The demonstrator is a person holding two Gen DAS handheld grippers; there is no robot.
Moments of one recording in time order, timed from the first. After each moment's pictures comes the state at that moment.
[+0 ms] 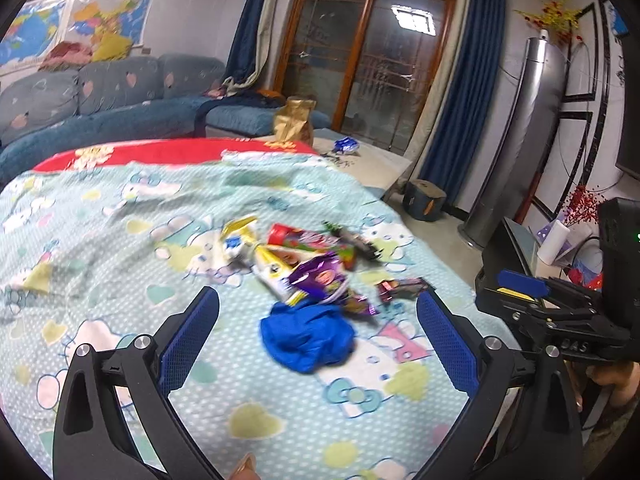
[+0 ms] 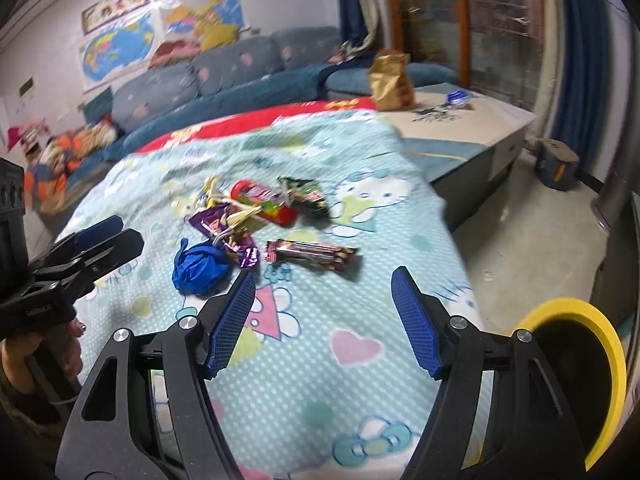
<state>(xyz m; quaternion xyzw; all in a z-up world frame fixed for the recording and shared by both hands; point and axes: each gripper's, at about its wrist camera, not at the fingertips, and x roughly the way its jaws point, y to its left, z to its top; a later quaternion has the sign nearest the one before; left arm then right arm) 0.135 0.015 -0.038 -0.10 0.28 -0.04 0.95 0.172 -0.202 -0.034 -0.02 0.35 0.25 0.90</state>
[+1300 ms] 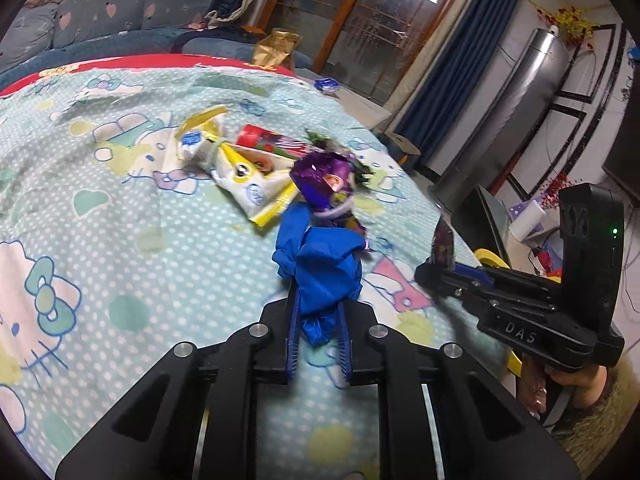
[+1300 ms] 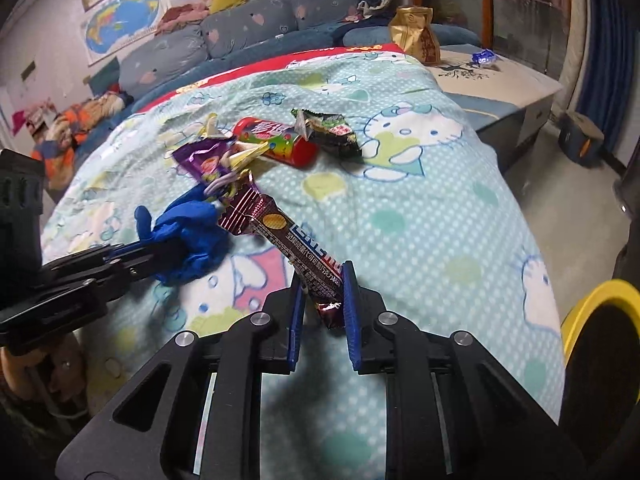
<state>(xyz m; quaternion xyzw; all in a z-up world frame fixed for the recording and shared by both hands) 0.141 0.000 -0.091 -0.16 0.37 -0.11 0.91 0.187 -0.177 -0.089 -0.02 0.42 0.28 0.86</state>
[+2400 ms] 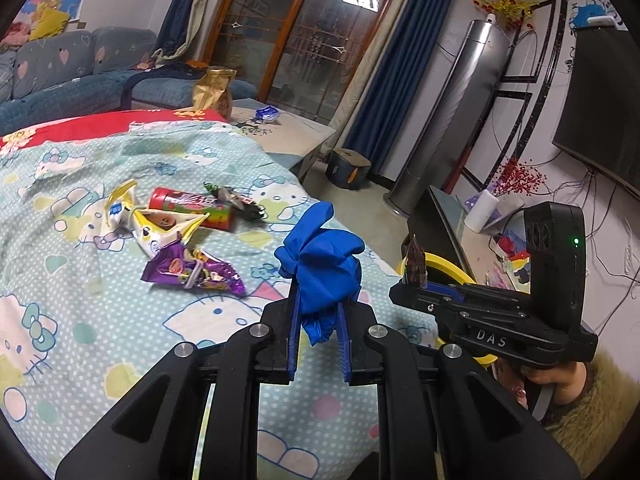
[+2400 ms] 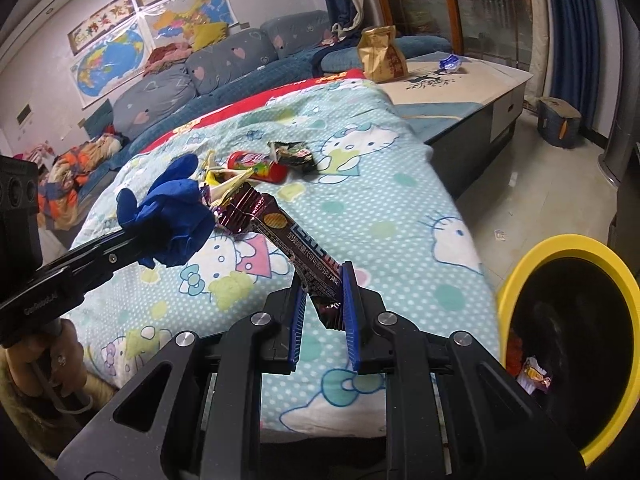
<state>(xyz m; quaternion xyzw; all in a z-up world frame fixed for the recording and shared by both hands) 0.120 -0.049 -0.033 -0.12 0.31 -0.18 0.92 0.147 -0.247 -0.057 0.04 0.39 0.26 0.88</state>
